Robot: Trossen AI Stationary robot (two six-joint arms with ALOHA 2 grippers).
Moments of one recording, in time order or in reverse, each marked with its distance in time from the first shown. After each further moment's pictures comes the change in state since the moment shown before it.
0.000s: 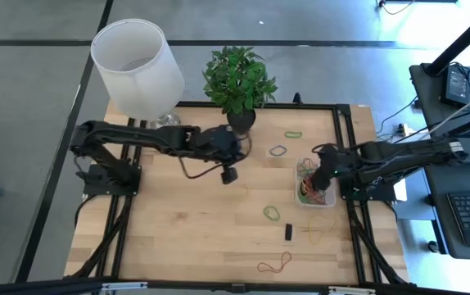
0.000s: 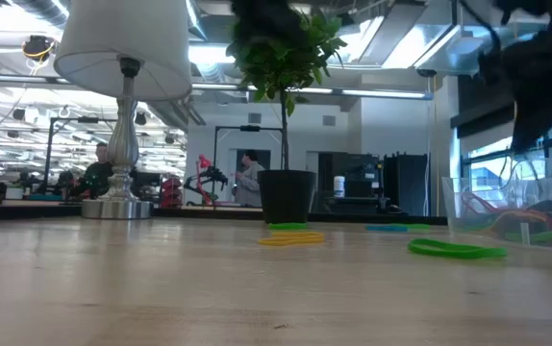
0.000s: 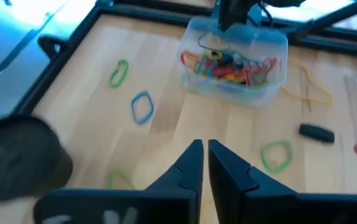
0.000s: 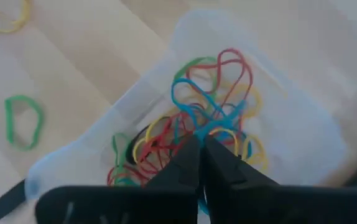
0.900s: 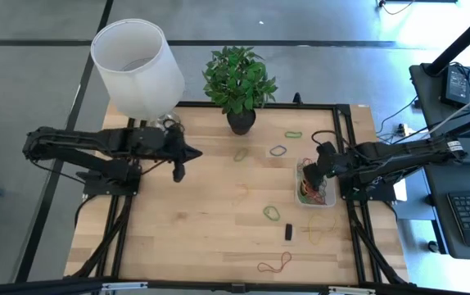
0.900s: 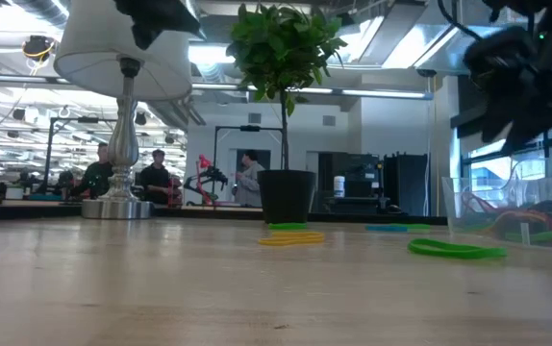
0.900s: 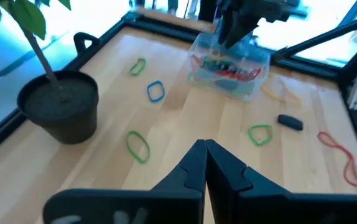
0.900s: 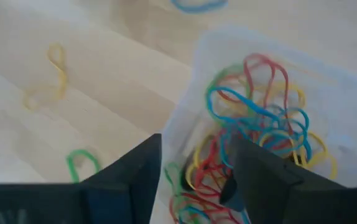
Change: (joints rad) left arm -0.014 -0.655 -0.567 0.104 -0.006 -0.086; right arm 0.000 0.039 -0.023 0.154 0.002 0.314
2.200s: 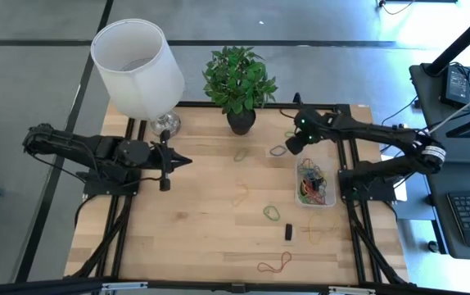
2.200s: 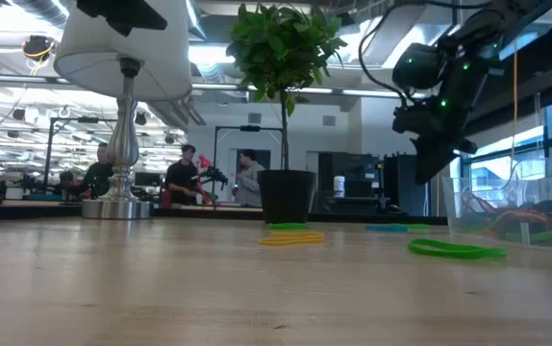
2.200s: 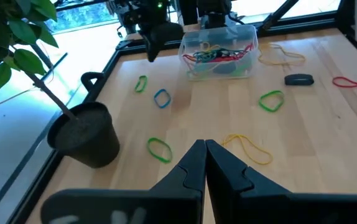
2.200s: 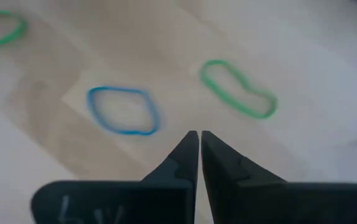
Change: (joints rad) left arm -0.179 -0.173 -0.137 -0.007 -0.170 0.292; right arm -0.678 0.438 0.094 0.341 -0.140 -0.884
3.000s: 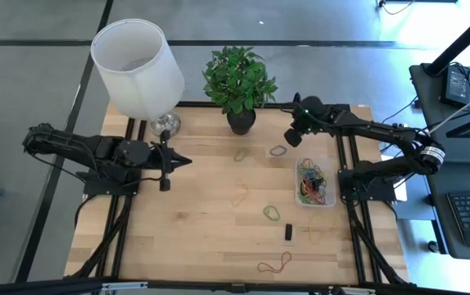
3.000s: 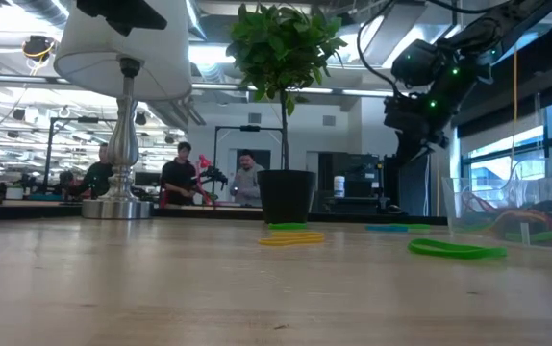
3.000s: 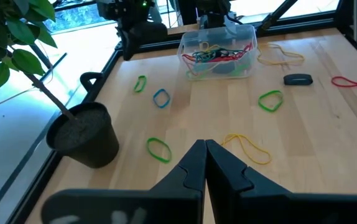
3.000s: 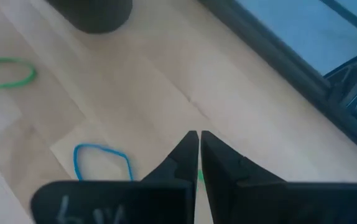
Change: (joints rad) left arm -0.002 0.000 0.000 0.000 0.000 0.000; right arm -0.104 0.010 0.000 0.234 -0.026 -0.303
